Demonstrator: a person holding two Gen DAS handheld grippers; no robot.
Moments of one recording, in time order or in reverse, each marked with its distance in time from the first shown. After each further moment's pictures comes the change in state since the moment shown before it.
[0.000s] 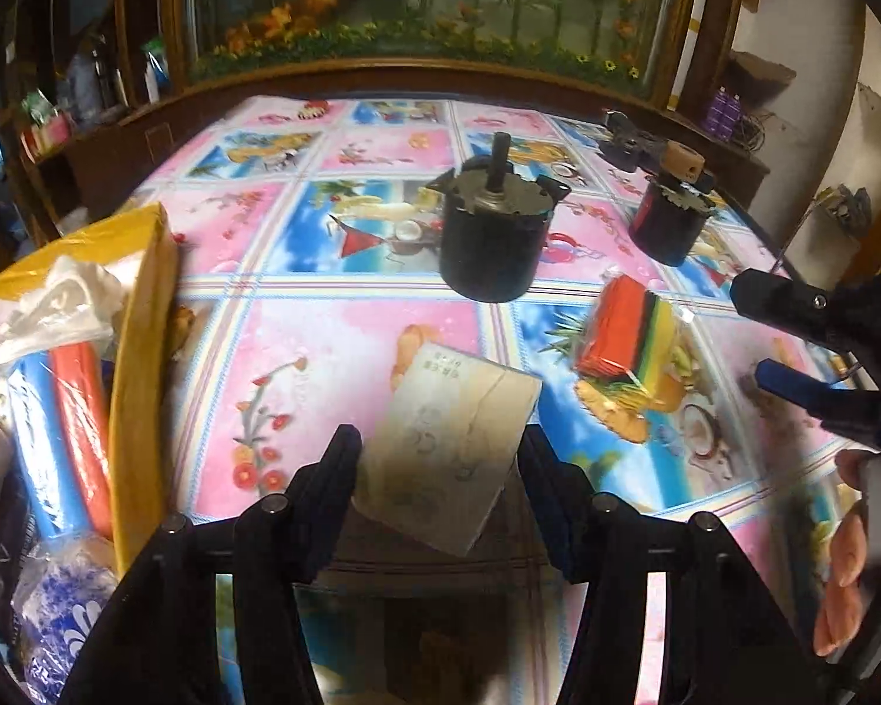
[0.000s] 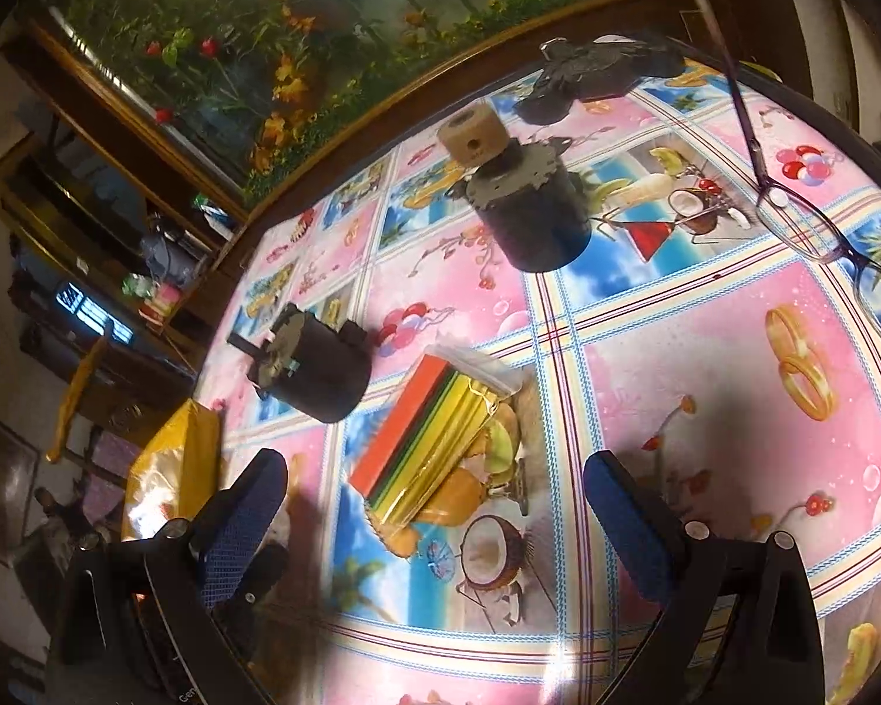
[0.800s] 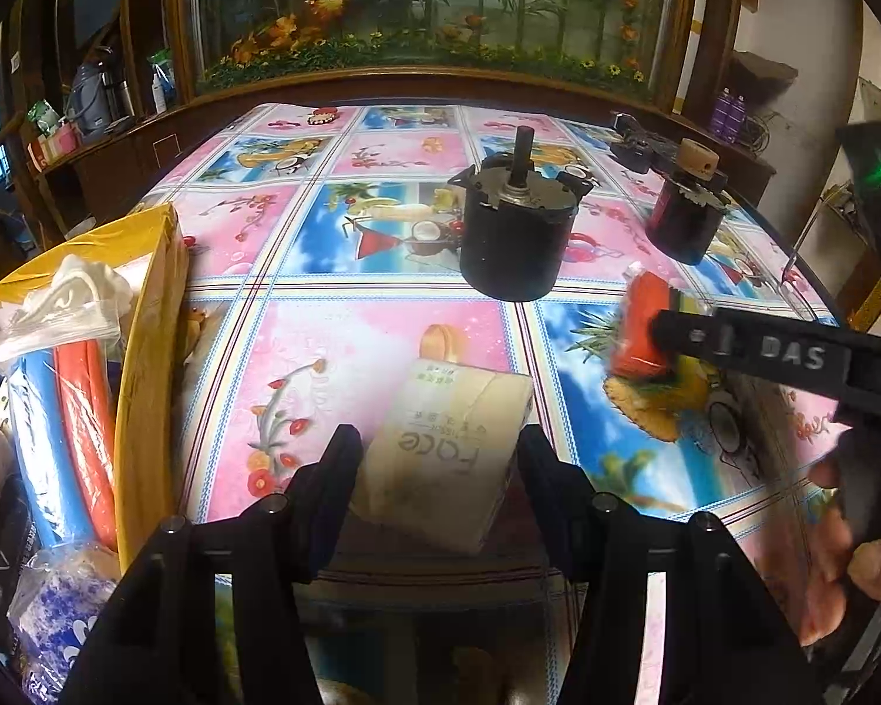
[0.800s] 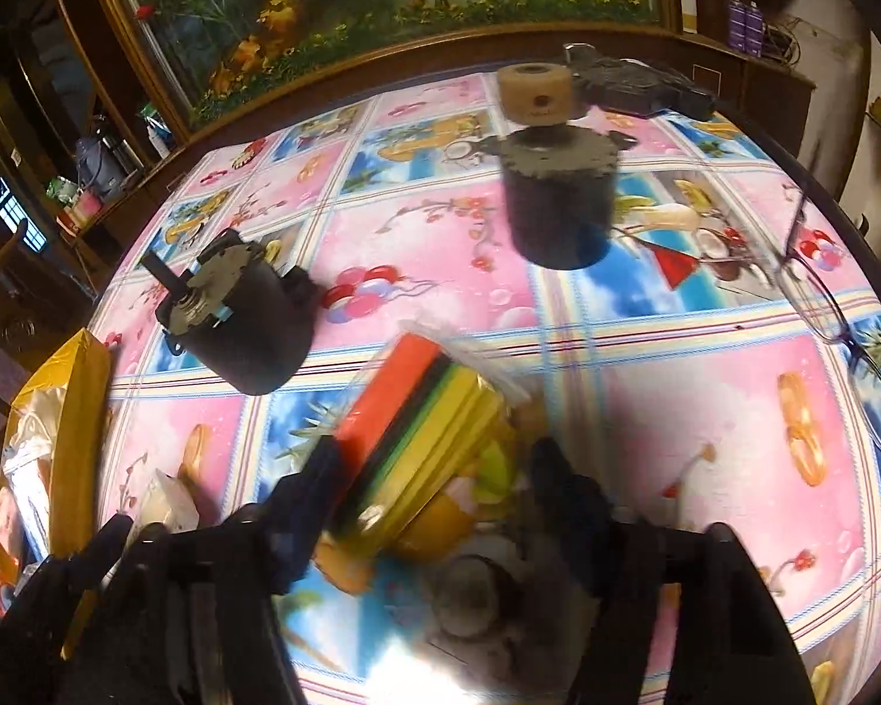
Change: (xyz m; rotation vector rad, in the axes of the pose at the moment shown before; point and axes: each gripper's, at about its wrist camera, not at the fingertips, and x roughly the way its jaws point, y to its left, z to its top) left arm 0.005 0.010 -0.005 0.006 -0.014 0.009; right arm 0.028 0.020 0.004 -0.160 0.040 -0.259
